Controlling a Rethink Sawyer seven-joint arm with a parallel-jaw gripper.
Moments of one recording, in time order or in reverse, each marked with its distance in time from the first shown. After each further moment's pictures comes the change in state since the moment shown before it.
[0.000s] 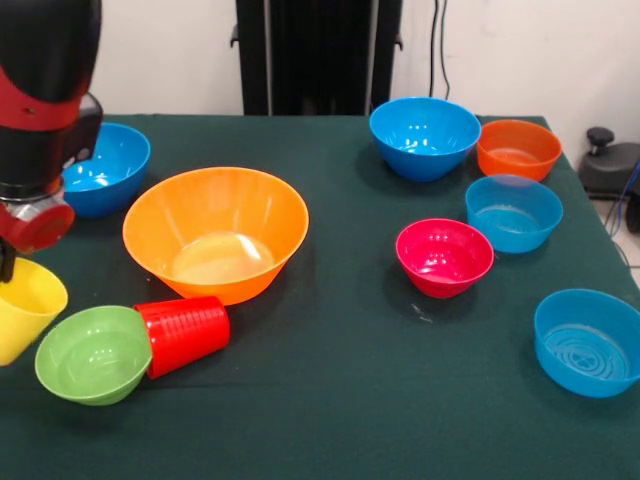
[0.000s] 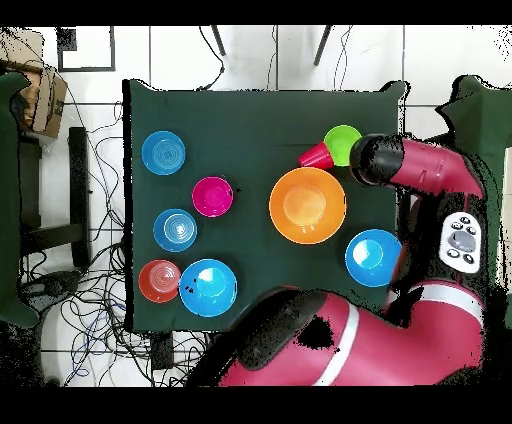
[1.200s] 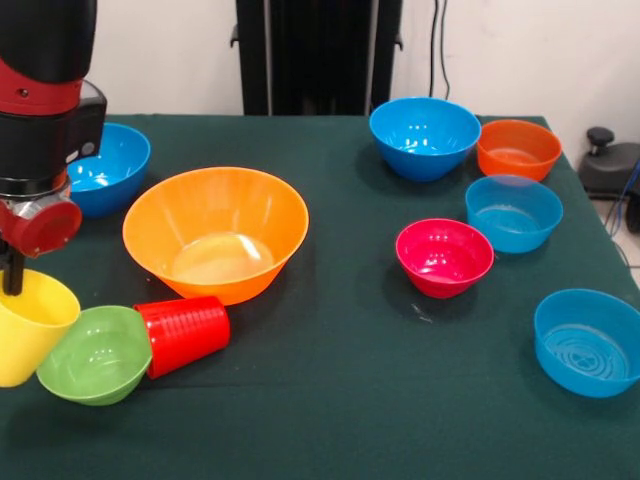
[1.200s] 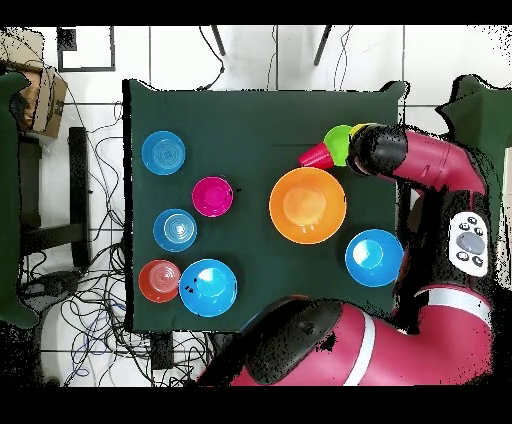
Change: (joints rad) arm -0.019 -0.036 0.082 0.011 0.015 -0.008 0.000
